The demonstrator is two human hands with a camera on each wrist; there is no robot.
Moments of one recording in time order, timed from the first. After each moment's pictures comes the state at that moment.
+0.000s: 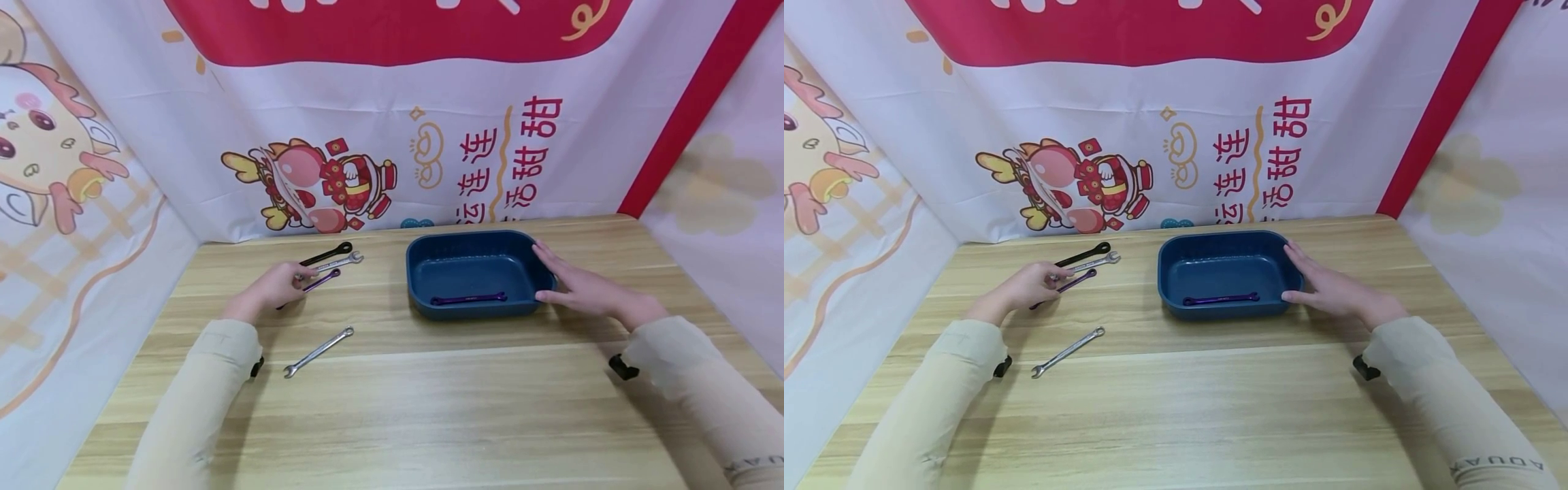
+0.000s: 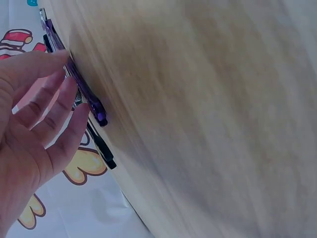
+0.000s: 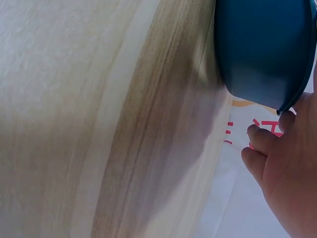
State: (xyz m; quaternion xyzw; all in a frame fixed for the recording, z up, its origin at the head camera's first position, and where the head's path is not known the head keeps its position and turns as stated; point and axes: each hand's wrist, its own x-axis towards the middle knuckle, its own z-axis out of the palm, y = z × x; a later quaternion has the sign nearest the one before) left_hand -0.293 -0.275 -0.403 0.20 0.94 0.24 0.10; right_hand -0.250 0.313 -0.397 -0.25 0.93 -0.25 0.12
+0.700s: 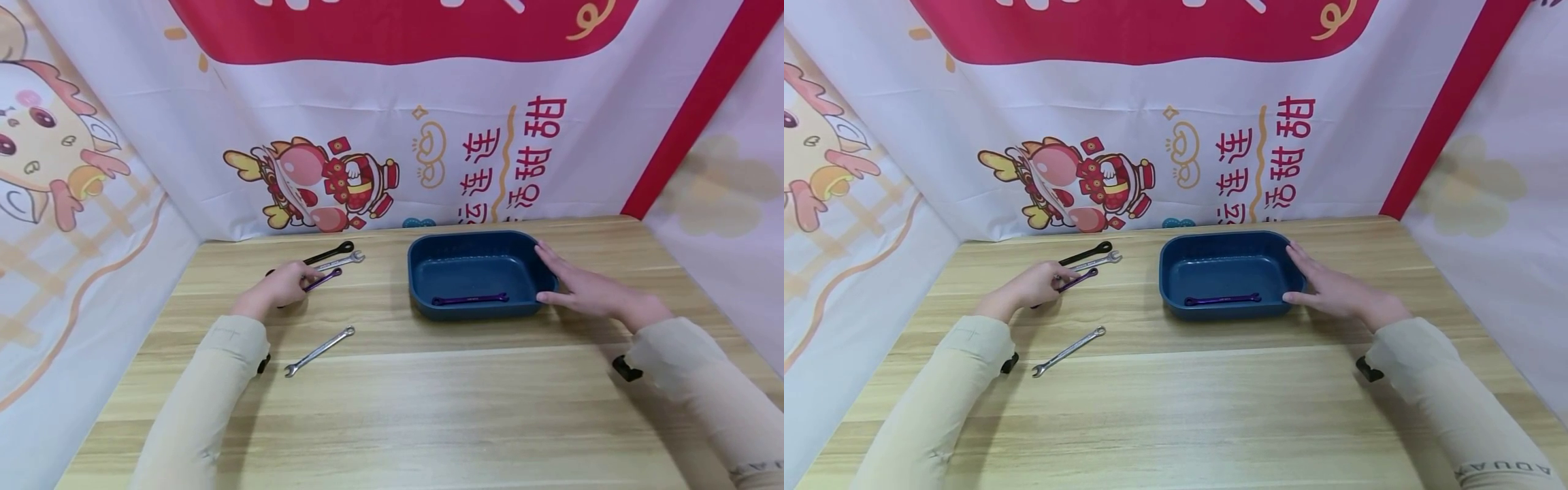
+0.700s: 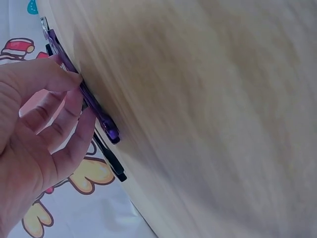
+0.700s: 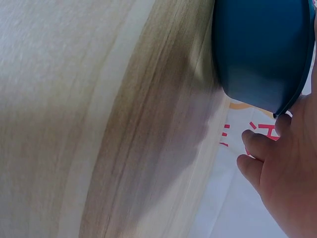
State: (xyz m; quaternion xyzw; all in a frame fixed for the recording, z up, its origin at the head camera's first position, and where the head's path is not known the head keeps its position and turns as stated) left_hand -0.298 -0.265 -0.405 0.21 0.95 0.19 0.10; right_hand -0.247 0.307 -0.389 -0.24 0.94 -0.22 0.13
